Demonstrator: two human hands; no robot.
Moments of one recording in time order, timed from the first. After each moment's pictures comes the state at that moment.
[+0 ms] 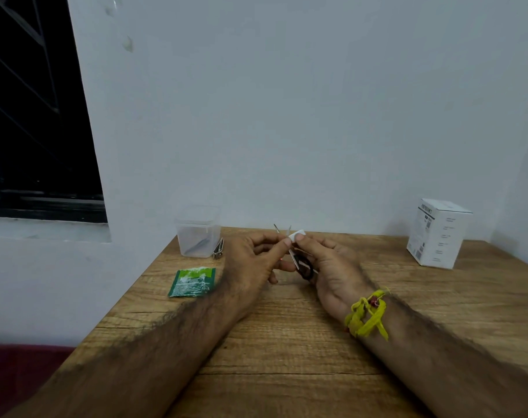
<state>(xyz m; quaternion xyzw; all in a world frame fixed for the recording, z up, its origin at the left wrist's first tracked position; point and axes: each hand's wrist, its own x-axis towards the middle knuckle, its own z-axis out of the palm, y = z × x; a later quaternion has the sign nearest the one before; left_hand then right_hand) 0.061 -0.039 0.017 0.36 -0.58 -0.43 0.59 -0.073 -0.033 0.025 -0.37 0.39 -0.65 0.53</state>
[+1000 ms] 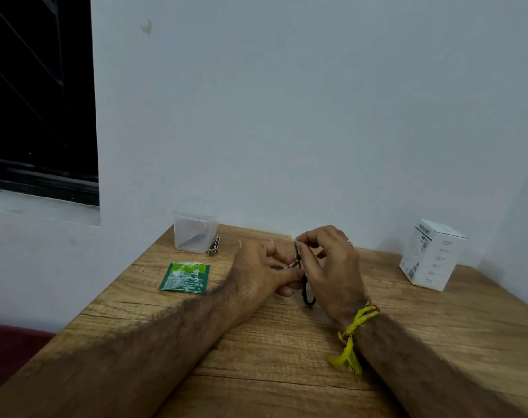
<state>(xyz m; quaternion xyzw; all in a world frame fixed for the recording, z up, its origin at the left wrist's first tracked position) 0.056 -0.044 0.009 0.36 -0.60 -0.48 0.53 -0.091 -0.037 0.023 -0.73 0.43 -0.53 -0.09</state>
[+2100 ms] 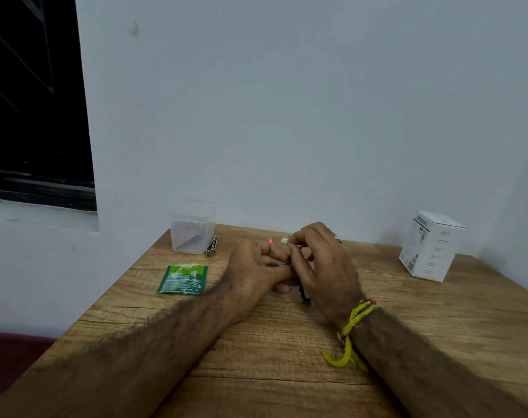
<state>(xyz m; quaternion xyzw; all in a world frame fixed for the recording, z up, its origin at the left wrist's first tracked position) 0.056 -0.040 0.013 0.37 -0.58 -0.50 0.52 -0.092 -0.036 0.022 -0.76 0.41 -0.48 -0.13</state>
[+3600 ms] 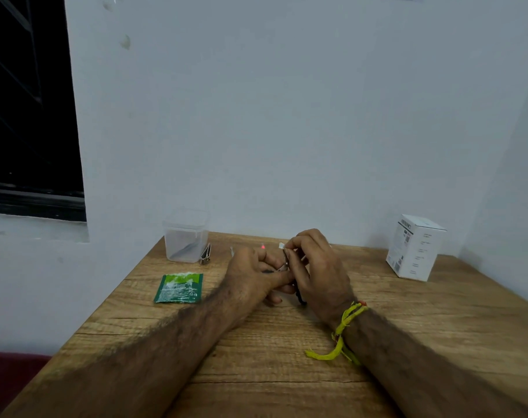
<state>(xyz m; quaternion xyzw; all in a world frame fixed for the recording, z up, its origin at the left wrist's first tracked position) 0.056 -0.041 0.013 0.37 -0.59 -0.51 0.51 -0.093 -0.038 0.018 -0.76 0.41 -0.48 -0.11</state>
